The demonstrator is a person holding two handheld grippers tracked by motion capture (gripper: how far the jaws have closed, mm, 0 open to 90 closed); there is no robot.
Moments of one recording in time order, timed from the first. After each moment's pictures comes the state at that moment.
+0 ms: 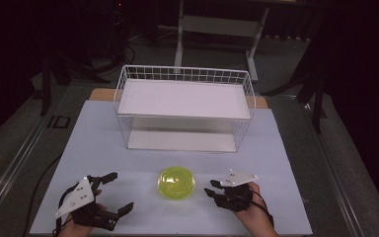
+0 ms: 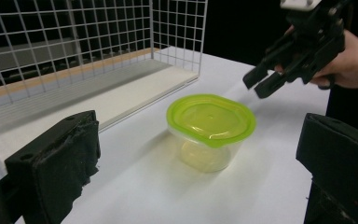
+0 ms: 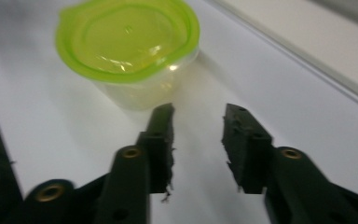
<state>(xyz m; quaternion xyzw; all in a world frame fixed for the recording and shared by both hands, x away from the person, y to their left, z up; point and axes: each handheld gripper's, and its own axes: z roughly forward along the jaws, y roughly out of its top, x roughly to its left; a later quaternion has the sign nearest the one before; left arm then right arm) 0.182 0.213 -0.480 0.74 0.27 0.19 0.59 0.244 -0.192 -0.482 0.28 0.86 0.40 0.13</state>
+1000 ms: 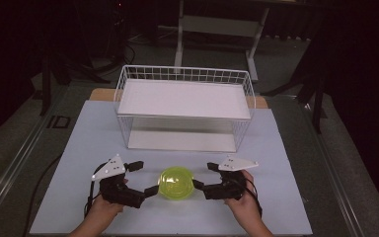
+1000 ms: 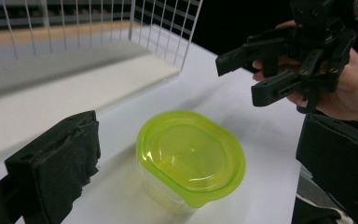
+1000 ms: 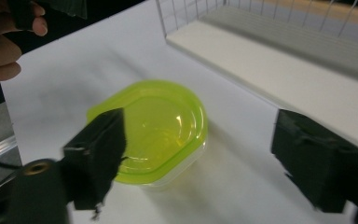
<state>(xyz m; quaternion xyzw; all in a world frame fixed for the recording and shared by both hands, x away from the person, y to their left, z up) 0.236 0.161 -0.467 0.75 0.32 0.08 0.57 0.270 -0.171 -0.466 0.31 0.81 0.49 0.08</state>
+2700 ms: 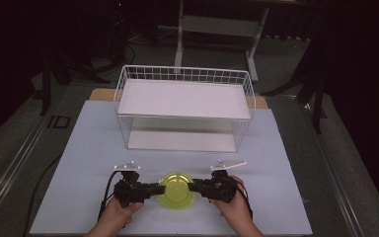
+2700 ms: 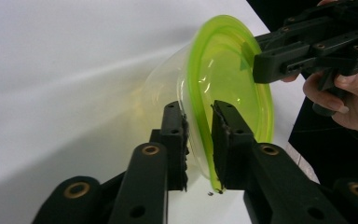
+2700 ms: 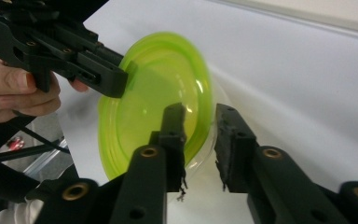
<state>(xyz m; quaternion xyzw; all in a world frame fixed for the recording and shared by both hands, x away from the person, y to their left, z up) 0.248 0.140 -0.507 0.74 0.45 -0.09 0.49 0.272 -0.157 -0.490 0.36 0.81 0.46 -0.04</state>
